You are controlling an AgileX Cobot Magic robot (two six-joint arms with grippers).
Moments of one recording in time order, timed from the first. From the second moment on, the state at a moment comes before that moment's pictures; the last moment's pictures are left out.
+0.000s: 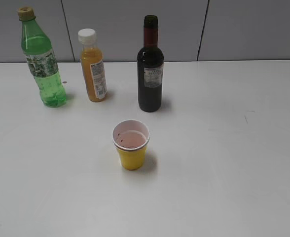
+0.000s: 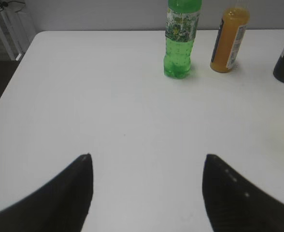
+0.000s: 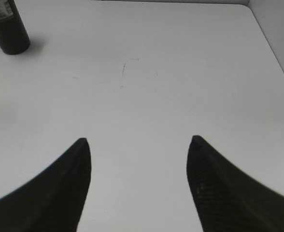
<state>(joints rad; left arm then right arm) -0.03 -0.01 -0.51 -0.08 1.05 0.10 0.00 0.00 -0.42 0.07 0.94 -0.07</state>
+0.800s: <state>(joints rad) -0.03 0.41 -0.53 -0.16 0.43 0.25 0.00 0.00 -0.42 0.08 0.94 -0.07</state>
